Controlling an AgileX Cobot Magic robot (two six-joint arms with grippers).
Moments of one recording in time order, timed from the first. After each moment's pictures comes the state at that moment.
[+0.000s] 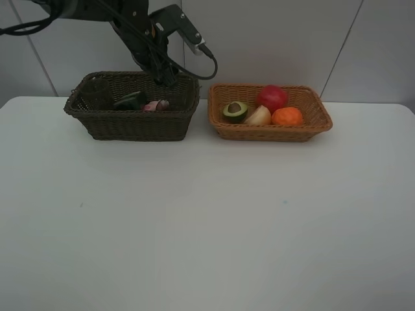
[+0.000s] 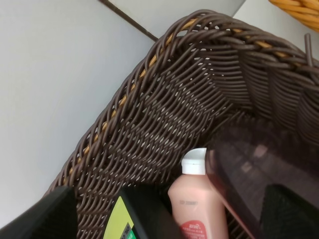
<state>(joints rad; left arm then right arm) -0.46 2.14 -1.71 0.35 0.56 0.19 -0.04 0.00 -0.52 0.04 1.04 -0.06</state>
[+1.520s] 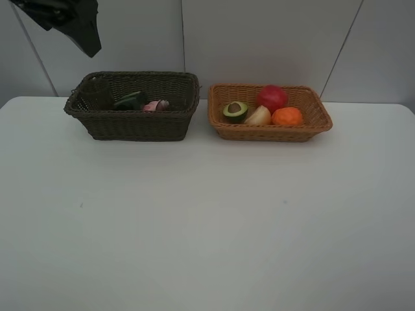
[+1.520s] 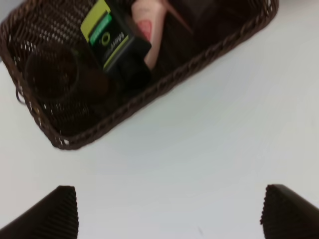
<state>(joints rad) -0.46 1.51 -1.51 0.10 1.21 0.09 -0.04 0.00 -0.52 0.04 1.04 -0.06</state>
